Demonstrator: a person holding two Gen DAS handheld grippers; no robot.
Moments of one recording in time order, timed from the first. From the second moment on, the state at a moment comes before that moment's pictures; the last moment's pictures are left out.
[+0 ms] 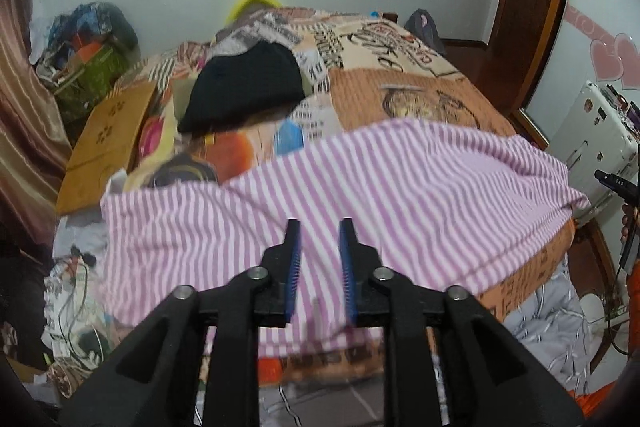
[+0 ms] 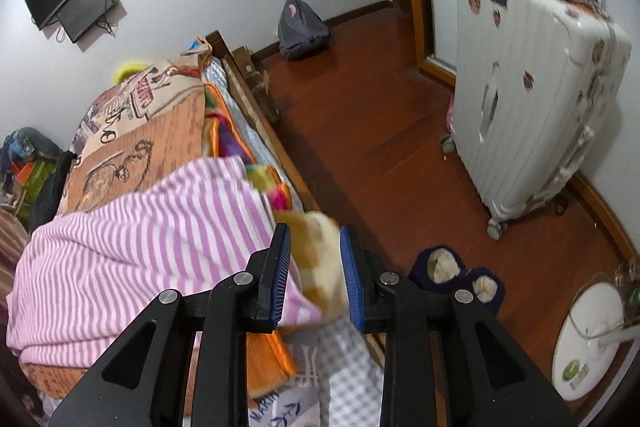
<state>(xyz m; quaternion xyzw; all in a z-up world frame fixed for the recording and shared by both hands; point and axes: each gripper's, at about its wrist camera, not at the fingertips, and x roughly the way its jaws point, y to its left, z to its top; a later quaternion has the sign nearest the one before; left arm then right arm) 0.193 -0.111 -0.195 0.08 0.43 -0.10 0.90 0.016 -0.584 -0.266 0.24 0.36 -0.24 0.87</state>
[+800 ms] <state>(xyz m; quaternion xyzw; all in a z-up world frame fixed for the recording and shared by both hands) 0.327 -0.224 -0.301 0.10 0.51 -0.18 0.83 0.177 -0.579 -0.312 0.16 0.45 -0.12 0.87</state>
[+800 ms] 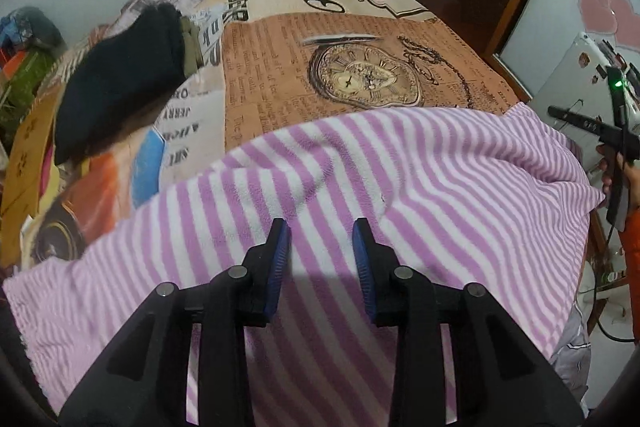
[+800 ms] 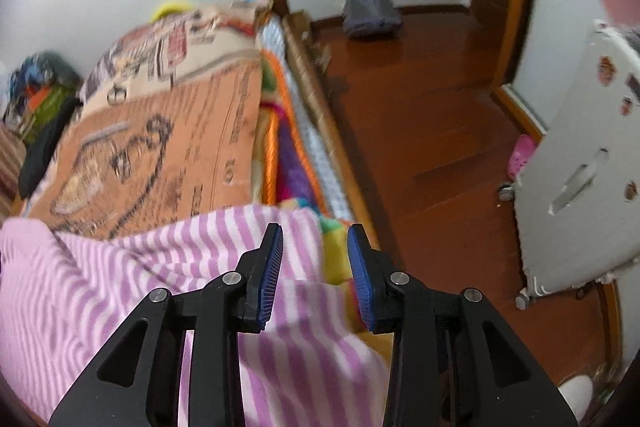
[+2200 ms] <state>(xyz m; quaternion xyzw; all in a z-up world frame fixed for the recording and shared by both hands) 0.317 -0.219 -0.306 0.10 0.49 -0.17 0.85 0.198 -0.577 -0.279 0.08 0.38 -0.17 0.91</state>
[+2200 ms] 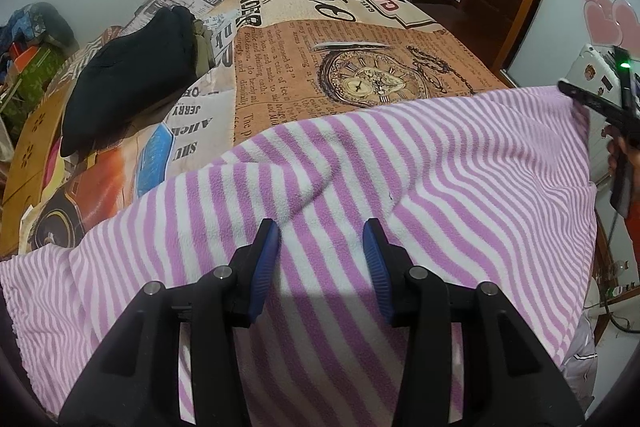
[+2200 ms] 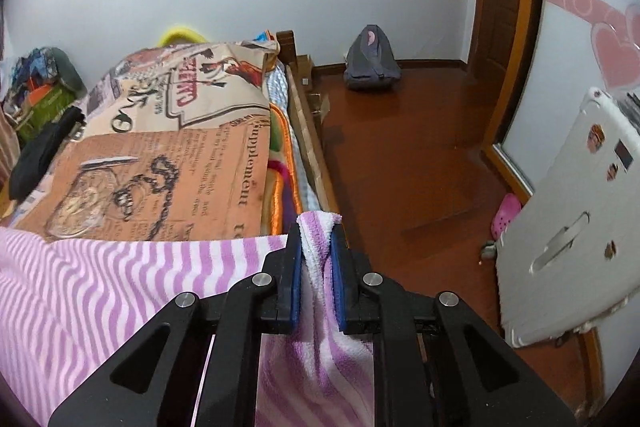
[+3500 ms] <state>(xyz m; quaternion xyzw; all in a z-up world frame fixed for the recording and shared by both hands) 0.177 -0.046 -0.271 0.06 0.48 -0.11 0.87 0.096 -0.281 -0.244 0.02 0.40 0.08 0.91</state>
